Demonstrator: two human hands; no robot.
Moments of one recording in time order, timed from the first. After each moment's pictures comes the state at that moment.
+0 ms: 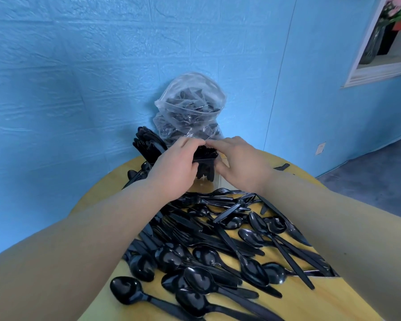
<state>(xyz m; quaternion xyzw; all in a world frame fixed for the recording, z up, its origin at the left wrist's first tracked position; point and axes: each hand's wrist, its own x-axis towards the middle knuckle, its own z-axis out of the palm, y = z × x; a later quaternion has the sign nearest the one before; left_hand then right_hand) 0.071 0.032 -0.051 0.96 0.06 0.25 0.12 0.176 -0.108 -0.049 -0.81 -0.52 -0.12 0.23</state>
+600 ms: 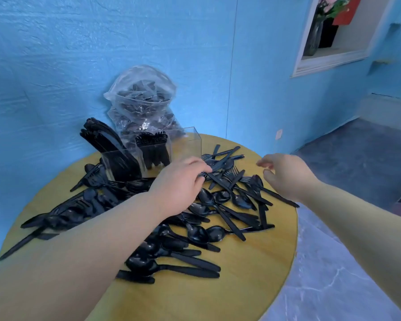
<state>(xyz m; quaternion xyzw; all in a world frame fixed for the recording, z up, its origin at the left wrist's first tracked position) 0.067 -0.071 -0.074 0.98 -0.04 0.17 0.11 0.184 -0.292 -0.072 -0.94 -0.28 -0.06 0.16</state>
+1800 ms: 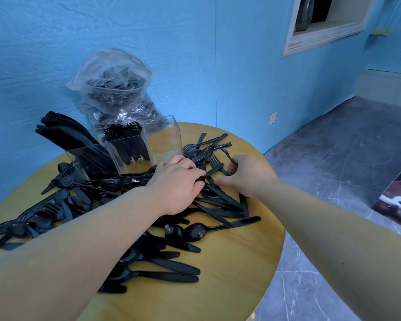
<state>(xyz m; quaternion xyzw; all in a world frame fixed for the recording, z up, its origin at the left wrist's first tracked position) 0.104 -0.092 -0.100 1.00 -0.02 0.02 -0.01 0.186 -0.257 -0.105 -0.95 -0.20 0.06 0.24</state>
